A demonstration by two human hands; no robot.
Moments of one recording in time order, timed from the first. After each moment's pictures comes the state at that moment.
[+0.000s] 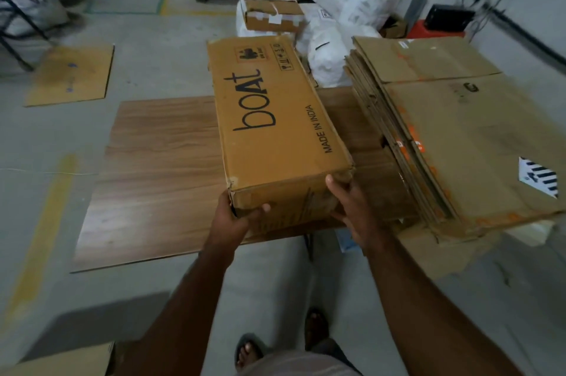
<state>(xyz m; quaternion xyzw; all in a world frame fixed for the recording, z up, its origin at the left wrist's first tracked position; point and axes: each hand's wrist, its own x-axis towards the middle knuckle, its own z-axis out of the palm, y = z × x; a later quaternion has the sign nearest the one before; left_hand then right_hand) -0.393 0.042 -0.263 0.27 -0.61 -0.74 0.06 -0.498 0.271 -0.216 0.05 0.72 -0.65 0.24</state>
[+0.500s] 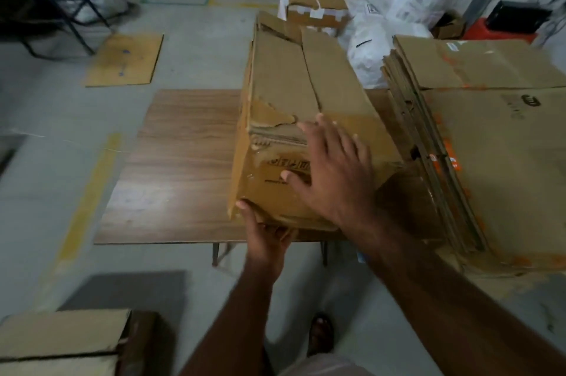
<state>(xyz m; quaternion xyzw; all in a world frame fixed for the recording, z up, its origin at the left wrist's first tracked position) -0.408 0.130 -0.263 0.36 -0.29 -0.88 0.12 -0.510 0.214 -0.122 -0.35 0.92 -0.15 -0.10</state>
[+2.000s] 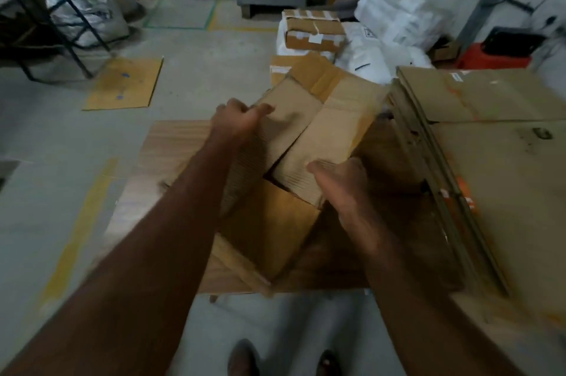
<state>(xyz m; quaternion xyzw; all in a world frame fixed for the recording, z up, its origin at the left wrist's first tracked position) -0.606 -0.074 -0.122 0.32 -0.81 -0.47 0.11 -0.602 0.151 -0.132 0.04 0.87 -0.47 0.16</state>
